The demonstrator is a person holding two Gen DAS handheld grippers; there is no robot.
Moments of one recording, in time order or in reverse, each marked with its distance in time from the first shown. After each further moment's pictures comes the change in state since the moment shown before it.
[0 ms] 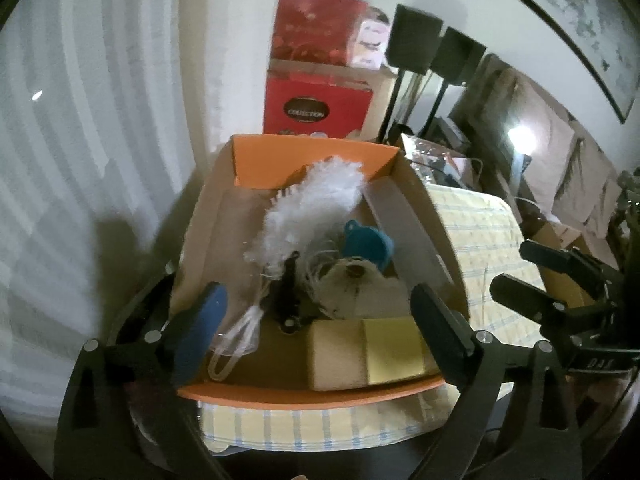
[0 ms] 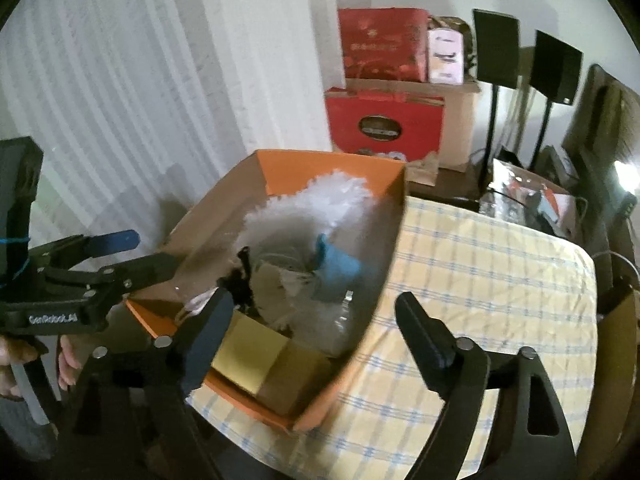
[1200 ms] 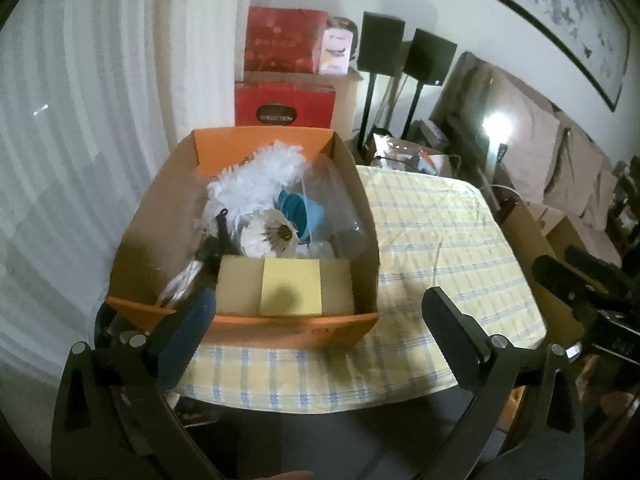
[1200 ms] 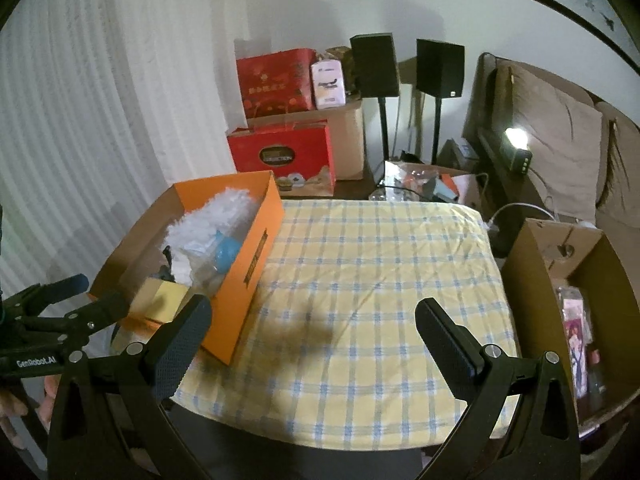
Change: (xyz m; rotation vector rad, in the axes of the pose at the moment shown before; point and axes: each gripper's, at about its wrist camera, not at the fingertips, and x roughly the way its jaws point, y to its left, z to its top) left arm -0.030 -0.087 -0.069 0.030 -0.078 0.032; right arm -0.112 -0.057 -0.084 0.155 -0.153 -0.234
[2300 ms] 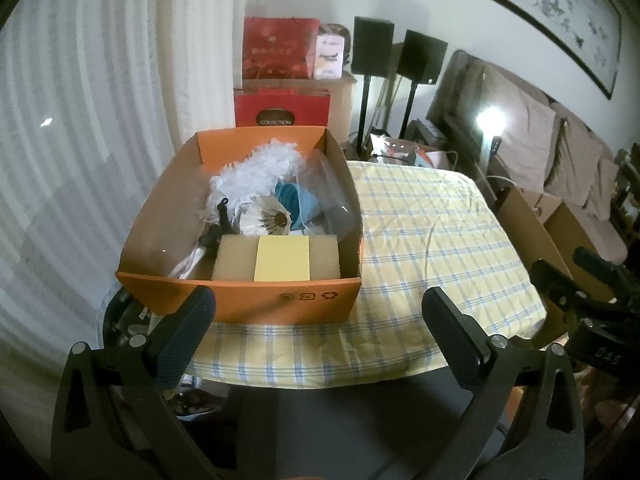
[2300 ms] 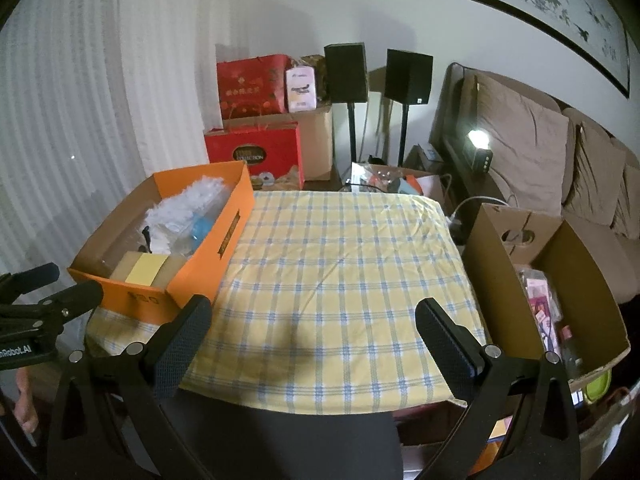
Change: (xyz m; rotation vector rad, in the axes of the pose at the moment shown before) left arm -0.022 -0.015 -0.025 0.033 -0.026 0.015; right arm -0.027 0.001 -0.040 -0.008 -0.039 -0.117
